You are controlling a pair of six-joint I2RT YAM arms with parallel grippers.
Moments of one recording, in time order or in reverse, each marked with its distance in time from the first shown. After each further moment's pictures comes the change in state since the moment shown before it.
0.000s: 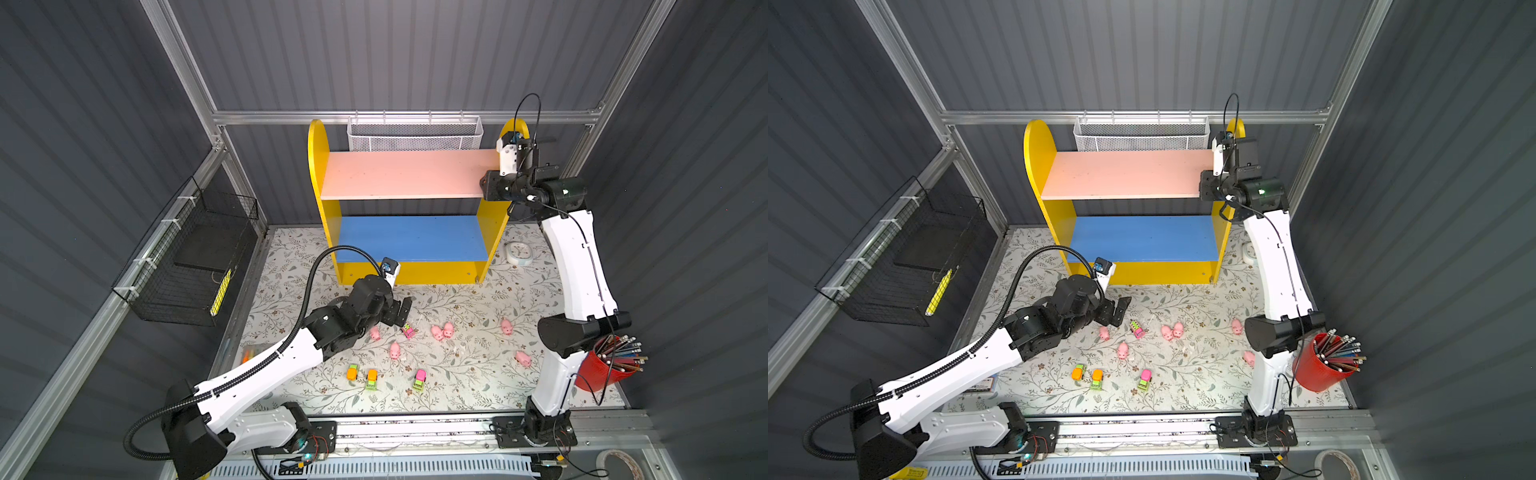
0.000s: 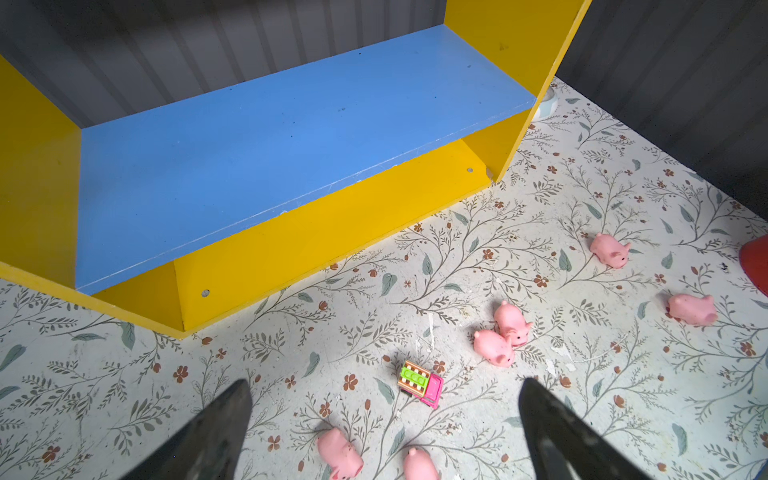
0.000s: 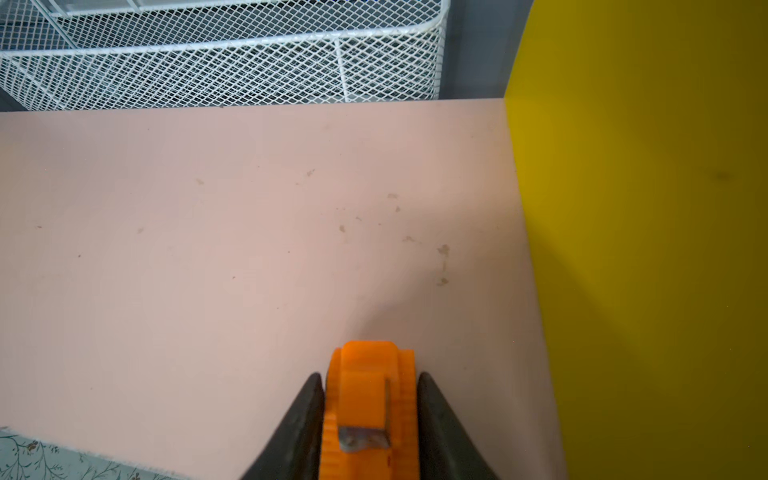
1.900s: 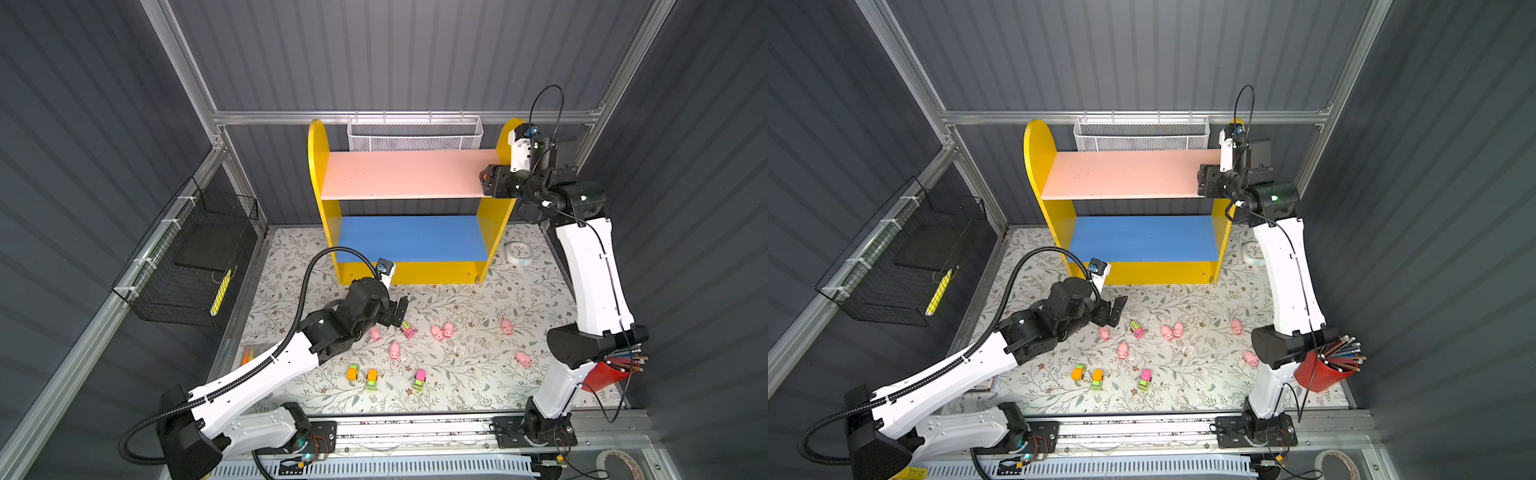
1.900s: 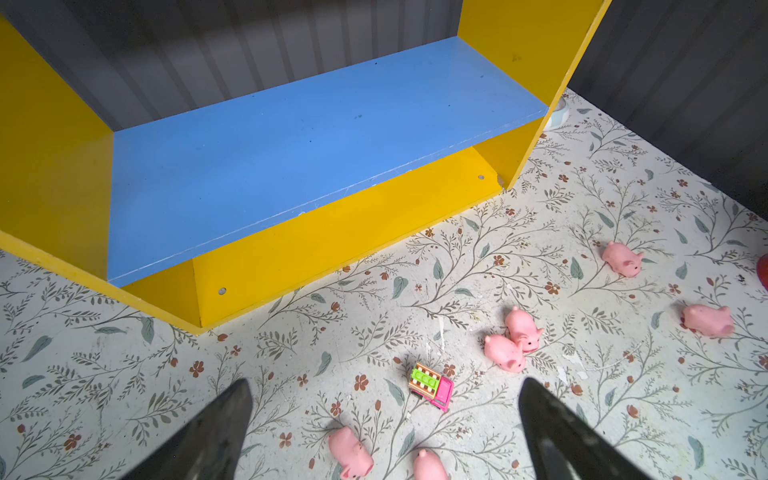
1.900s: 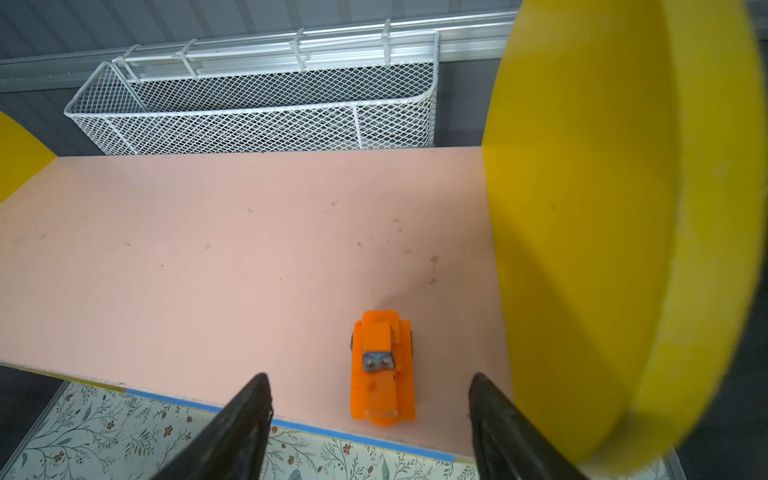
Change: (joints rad) left arm 0.000 -0.047 -0.029 0.009 -0.034 -0.002; right arm 0.014 -0.127 -0.081 0.050 0.003 0.011
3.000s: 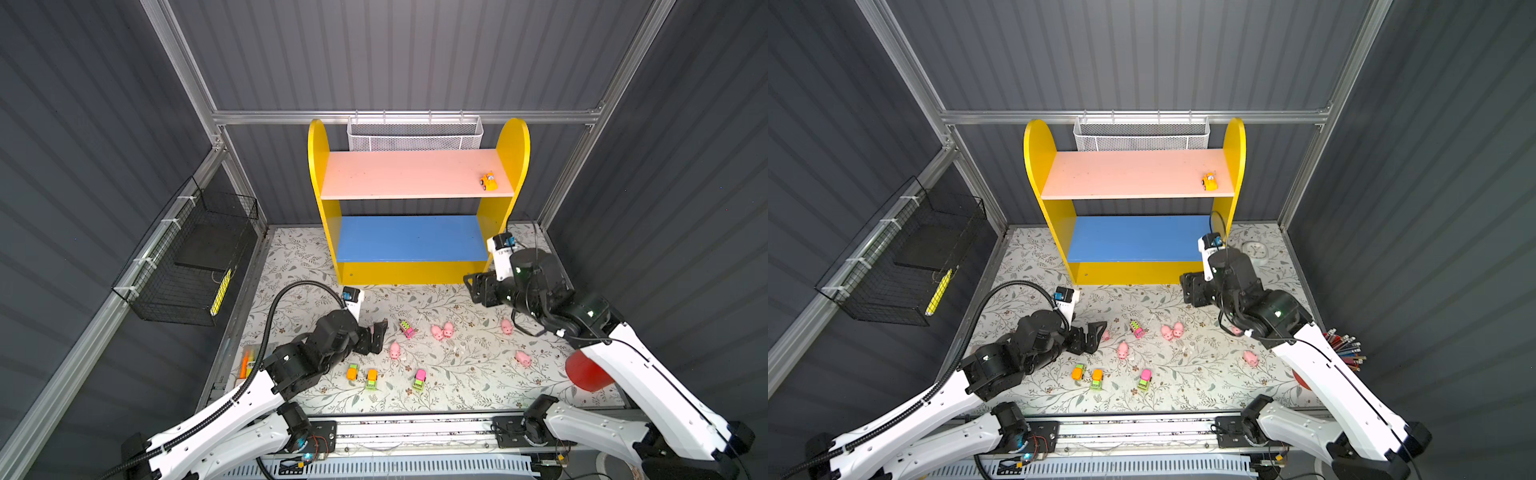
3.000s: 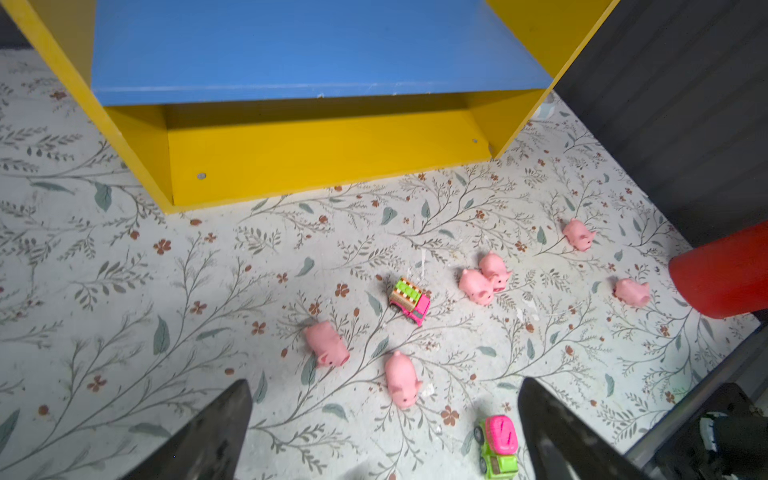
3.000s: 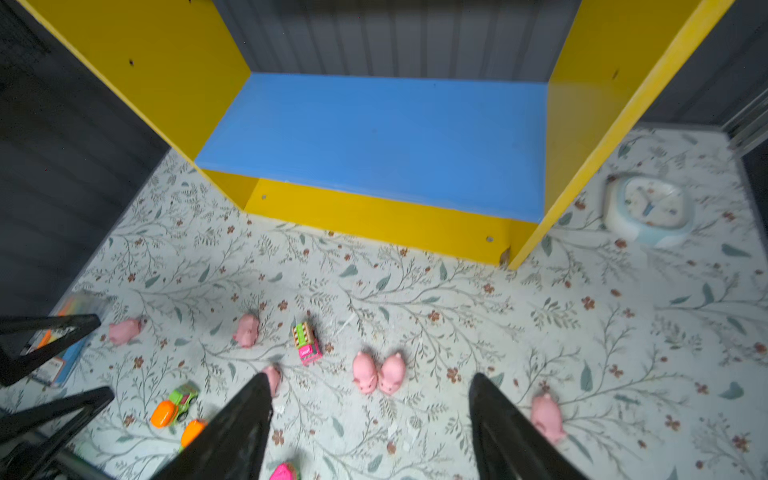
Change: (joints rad) left arm -0.001 -0.366 -0.319 -0.099 0.064 -0.277; right arm 0.414 -0.799 -1.236 0.221 0.170 0.216
